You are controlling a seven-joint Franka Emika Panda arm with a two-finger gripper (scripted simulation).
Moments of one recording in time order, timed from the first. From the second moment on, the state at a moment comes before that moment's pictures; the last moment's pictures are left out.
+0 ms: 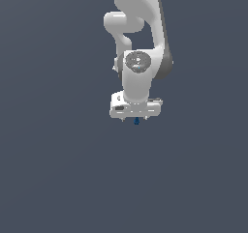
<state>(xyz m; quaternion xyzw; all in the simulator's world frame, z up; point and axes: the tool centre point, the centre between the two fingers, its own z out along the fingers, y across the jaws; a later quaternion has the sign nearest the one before) -0.011 0.046 0.145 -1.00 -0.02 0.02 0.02</state>
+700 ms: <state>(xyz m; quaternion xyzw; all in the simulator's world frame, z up) -0.011 0.046 0.141 -1.00 -0.01 0.03 0.02</state>
